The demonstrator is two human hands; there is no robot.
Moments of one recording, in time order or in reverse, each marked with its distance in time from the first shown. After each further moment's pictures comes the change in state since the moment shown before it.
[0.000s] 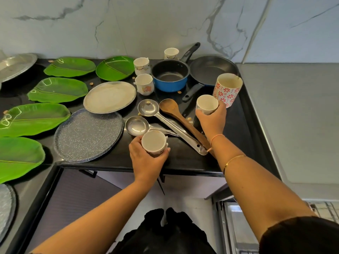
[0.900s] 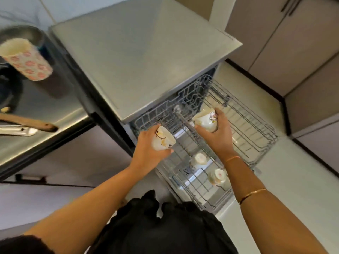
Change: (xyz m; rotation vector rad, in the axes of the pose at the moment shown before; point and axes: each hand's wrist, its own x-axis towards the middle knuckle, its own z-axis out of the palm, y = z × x) left_hand -0.293 0.089 0.198 0.139 -1.160 0.401; right_hand -0.217 0.178 -0.448 -0.156 0.356 0.255
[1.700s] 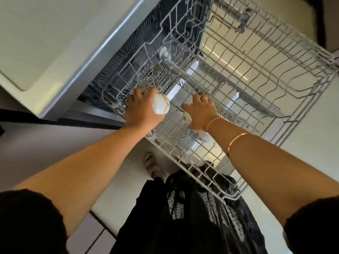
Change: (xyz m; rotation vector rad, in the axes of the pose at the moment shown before) left_hand 0.139 -0.086 0.091 0.700 -0.163 -0.041; right_hand 0.066 0.171 0.116 -1.103 -0.730 -0.065
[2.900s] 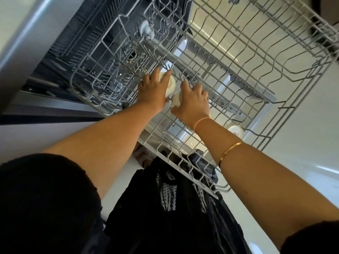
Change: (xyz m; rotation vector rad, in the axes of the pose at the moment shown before) left_hand 0.052 0.038 0.065 0.217 -0.194 0.260; right_hand -0.003 -0.015 0.009 0.522 0.102 0.385
